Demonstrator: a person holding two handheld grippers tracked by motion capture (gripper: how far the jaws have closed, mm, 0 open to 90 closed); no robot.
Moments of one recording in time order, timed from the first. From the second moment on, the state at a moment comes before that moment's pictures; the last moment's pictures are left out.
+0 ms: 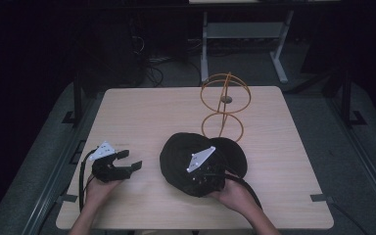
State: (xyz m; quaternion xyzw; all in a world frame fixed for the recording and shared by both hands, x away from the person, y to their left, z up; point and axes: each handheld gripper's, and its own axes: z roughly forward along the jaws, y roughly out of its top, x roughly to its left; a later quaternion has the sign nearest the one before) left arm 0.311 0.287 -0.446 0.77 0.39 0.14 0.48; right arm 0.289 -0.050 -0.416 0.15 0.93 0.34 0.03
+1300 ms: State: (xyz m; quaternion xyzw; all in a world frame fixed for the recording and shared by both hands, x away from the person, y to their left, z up) left arm 0.292 0.240 -0.426 0.79 0.28 0.13 0.53; right arm 0.280 -0.083 -0.352 0.13 0.90 0.41 0.03
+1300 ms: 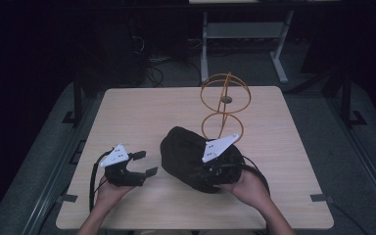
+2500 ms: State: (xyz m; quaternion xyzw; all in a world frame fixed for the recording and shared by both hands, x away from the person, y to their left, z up) left arm 0.307 0.195 -0.385 0.79 0.20 0.13 0.57; right arm 0.277 -0.098 -0.311 0.12 0.87 0.47 0.02
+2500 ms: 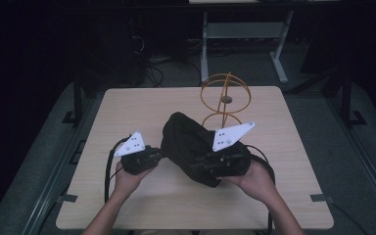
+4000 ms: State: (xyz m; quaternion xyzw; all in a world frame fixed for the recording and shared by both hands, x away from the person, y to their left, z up) left arm 0.350 0.188 -0.269 0.79 0.21 0.16 0.56; right arm 0.270 -0.214 -0.366 0.27 0.81 0.52 0.06
